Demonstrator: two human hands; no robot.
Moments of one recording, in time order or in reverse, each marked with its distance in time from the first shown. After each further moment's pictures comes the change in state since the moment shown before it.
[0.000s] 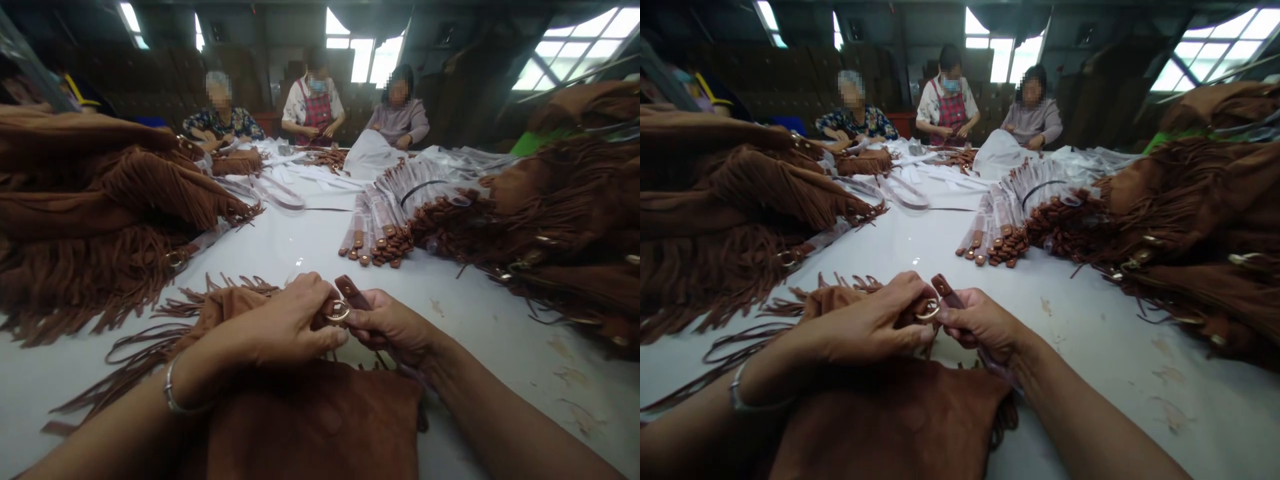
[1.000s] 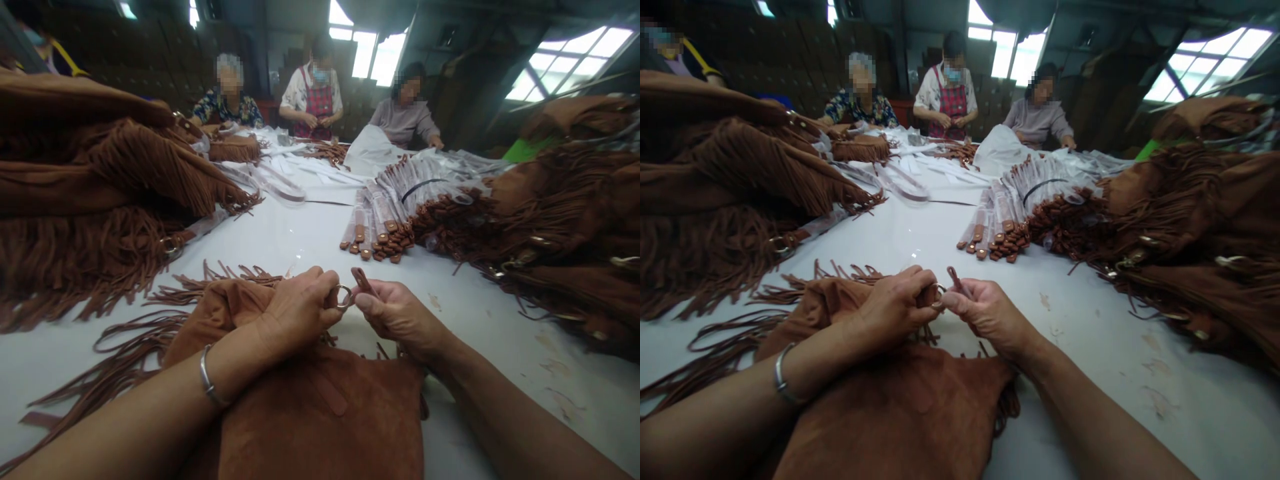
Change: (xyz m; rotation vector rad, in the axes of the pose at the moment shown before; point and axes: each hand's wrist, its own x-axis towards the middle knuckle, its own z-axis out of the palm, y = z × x) left_hand 0.013 -0.025 0.039 0.185 0.300 -0.101; right_hand -0.007 -0.001 0.010 -0.260 0.234 -0.143
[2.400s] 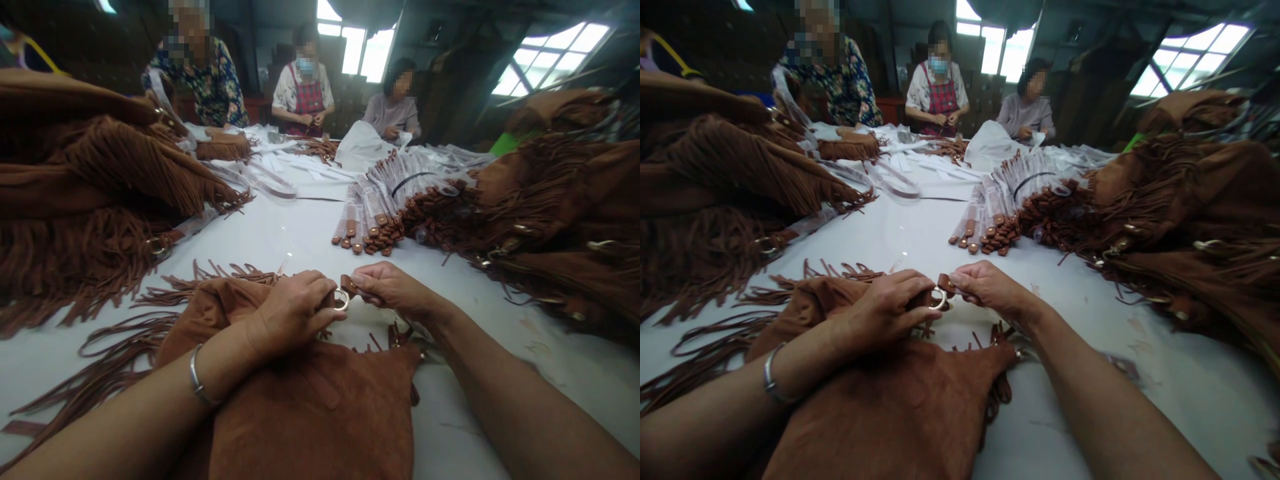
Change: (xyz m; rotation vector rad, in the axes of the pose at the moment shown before) left_hand -0.006 -0.003 0.001 -0.156 0.047 0.336; right_hand 0.021 0.005 -0.037 -0.269 -0.210 -0.088
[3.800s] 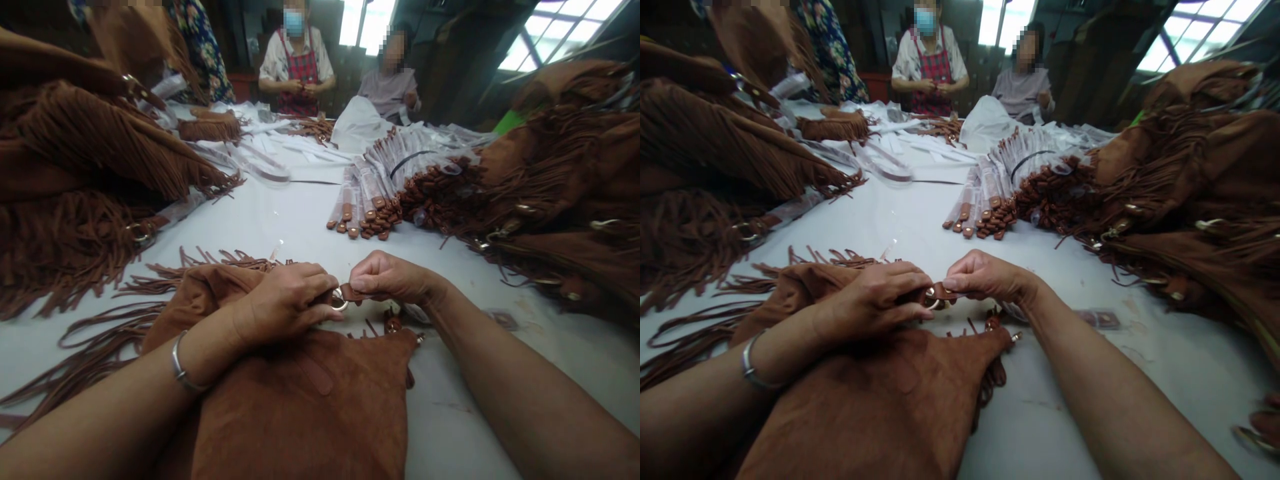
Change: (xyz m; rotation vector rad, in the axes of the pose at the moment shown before) left_hand 0.000 0.002 -0.005 -0.043 -0.145 0.114; right_hand -0.001 0.009 -0.013 0.130 -0.277 0.073
